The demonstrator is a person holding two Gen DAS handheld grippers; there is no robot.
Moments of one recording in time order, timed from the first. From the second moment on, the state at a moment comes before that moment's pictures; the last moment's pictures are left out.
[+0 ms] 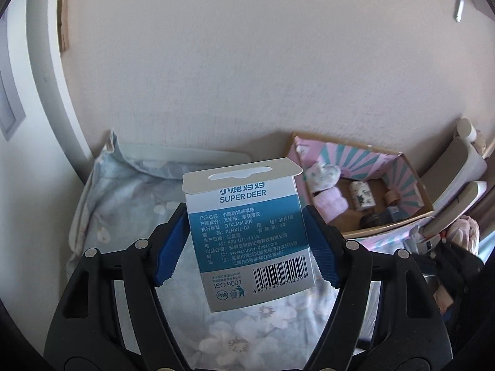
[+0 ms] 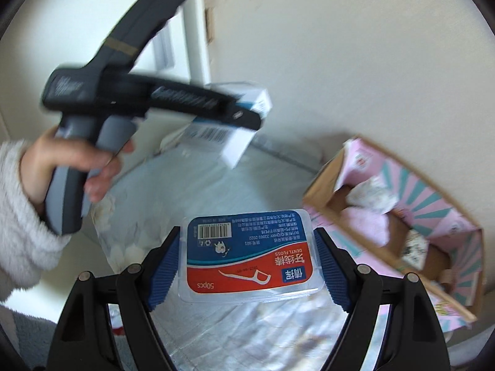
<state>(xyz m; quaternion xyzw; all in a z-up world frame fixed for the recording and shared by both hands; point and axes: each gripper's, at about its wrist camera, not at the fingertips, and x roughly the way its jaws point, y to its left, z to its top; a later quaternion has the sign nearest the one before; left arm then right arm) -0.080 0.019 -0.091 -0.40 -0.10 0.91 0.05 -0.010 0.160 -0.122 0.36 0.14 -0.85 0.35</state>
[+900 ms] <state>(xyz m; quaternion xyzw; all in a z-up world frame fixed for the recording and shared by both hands) -0.039 0.132 -0.020 -0.37 -0.09 0.91 0.18 -0.011 0.299 -0.022 0.35 0.03 -0.93 0.08</state>
